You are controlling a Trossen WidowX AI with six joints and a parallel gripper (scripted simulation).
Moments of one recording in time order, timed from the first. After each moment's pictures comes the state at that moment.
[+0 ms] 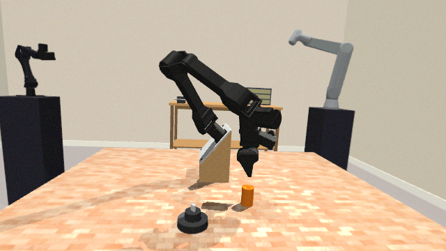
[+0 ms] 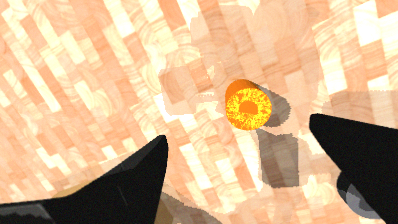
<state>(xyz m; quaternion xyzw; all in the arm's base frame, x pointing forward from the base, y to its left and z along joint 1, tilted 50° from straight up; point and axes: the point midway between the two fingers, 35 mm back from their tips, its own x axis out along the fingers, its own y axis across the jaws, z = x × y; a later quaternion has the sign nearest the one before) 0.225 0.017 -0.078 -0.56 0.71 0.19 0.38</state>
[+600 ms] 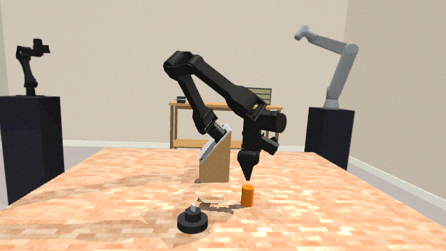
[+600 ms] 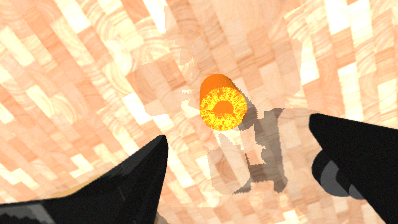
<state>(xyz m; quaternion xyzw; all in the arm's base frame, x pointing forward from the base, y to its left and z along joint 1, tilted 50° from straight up) 0.238 0.007 -0.082 -0.60 0.70 0.13 0.36</state>
